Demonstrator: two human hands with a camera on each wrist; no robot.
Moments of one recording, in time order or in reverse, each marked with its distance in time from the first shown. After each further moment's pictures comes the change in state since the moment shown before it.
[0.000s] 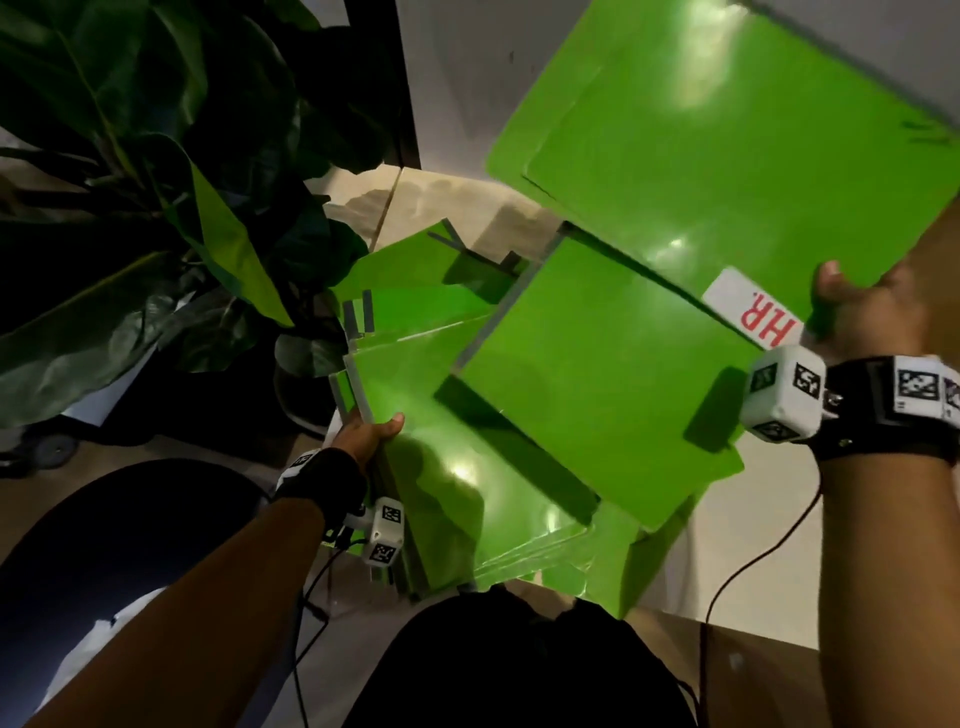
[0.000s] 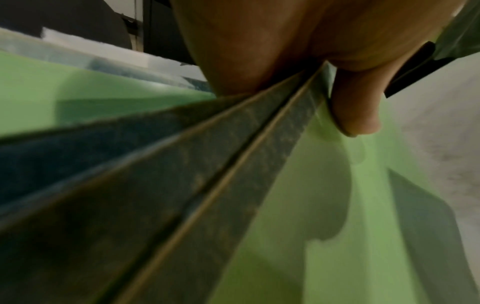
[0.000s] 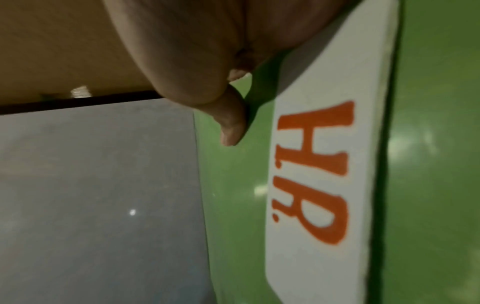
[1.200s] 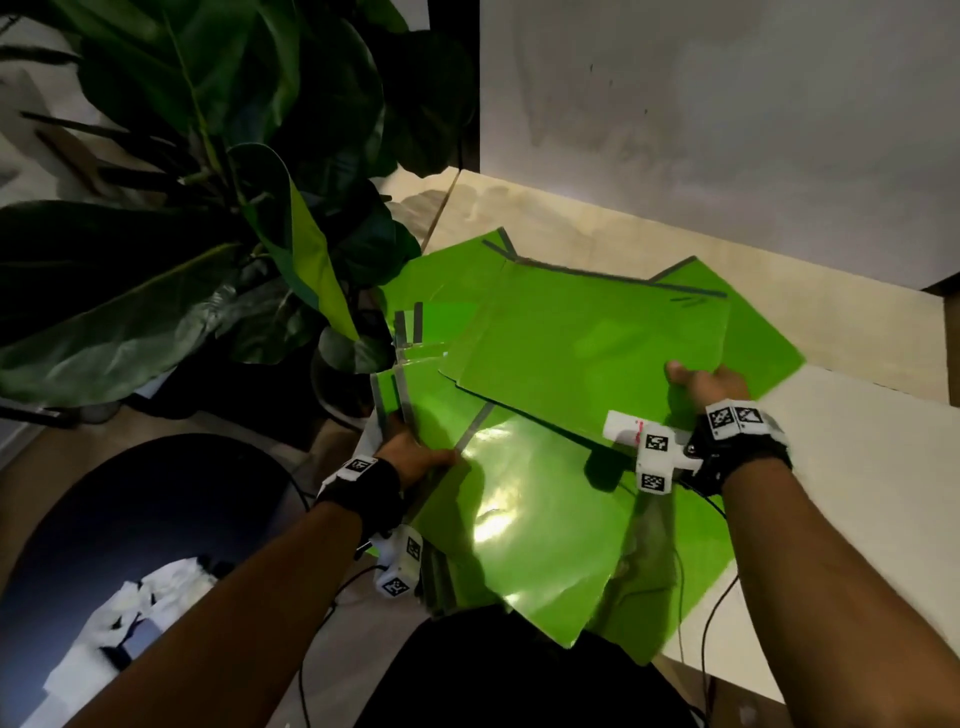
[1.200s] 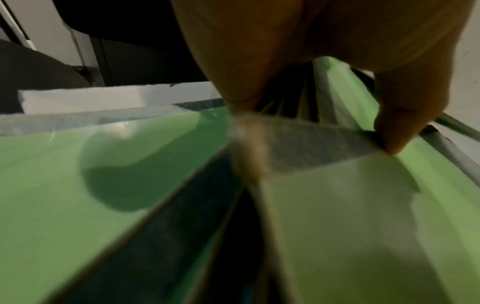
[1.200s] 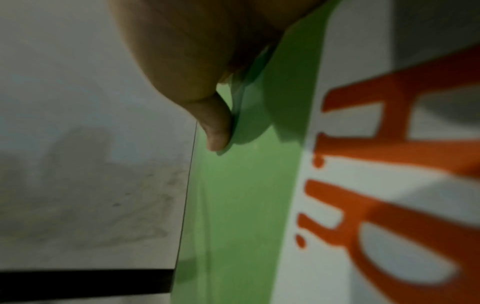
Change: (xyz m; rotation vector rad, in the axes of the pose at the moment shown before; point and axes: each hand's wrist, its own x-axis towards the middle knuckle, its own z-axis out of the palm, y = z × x) left_hand -0.016 0.002 0.004 0.436 -0.018 0.087; right_hand 0.025 0.140 0.098 -0.802 -0.165 0.447
